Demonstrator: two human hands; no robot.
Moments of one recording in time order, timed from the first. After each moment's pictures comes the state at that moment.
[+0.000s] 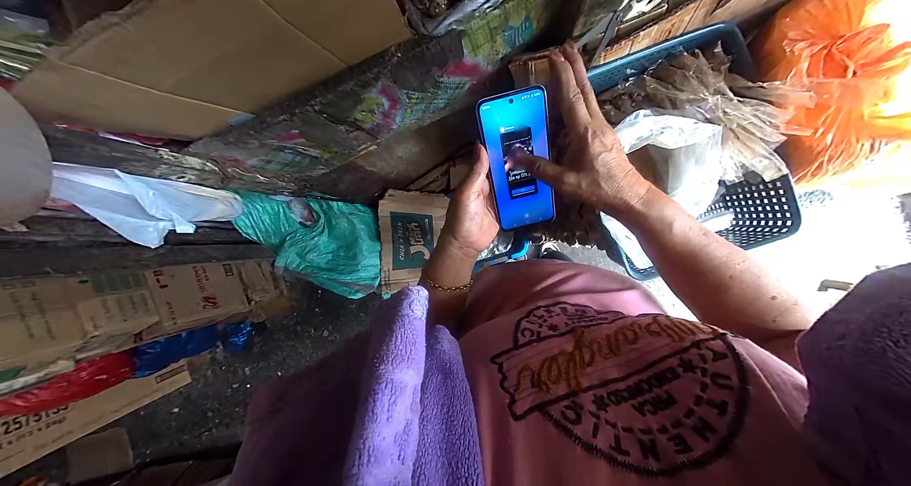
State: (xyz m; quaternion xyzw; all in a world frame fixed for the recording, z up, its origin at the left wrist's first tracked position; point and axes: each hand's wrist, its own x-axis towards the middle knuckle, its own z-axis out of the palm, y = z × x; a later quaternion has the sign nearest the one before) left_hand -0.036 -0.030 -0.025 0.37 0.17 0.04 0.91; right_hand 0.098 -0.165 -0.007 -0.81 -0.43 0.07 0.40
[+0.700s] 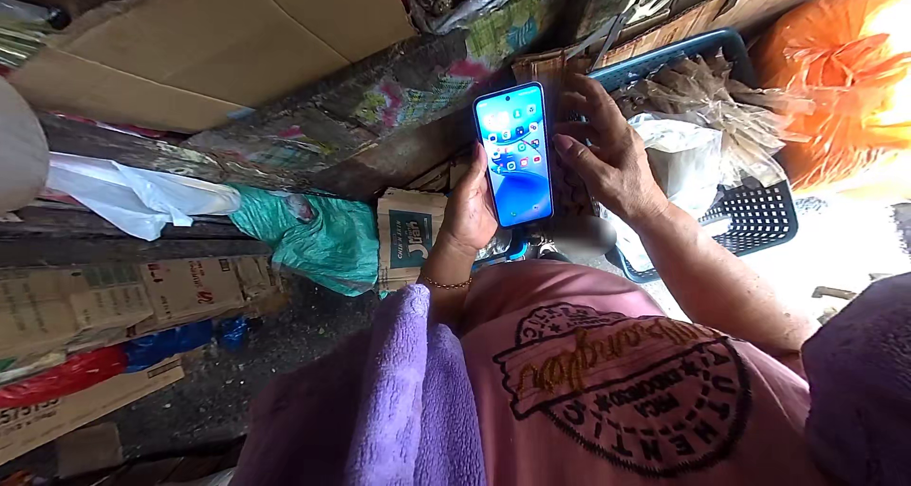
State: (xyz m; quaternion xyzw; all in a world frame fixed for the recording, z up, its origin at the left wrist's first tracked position) left_hand -0.037 -0.027 -0.029 0.36 0.17 0.05 0.92; right_hand 0.095 -0.189 -0.011 -0.72 -0.37 0.17 0.56
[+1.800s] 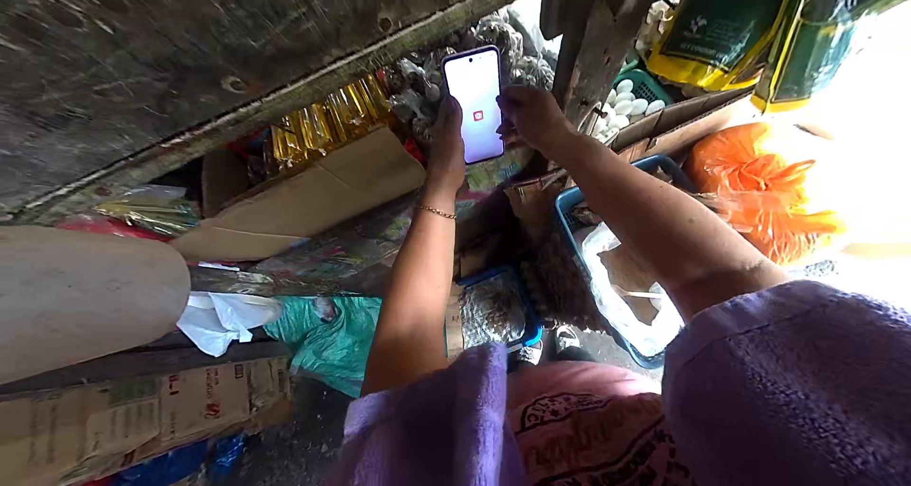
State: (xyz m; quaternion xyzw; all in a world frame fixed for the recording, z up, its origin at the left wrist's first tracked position) left_hand 0.166 0.100 0.030 0.66 0.12 0.24 0.70; right_hand 0.247 -0.046 0.075 -0.77 -0.28 0.19 0.54
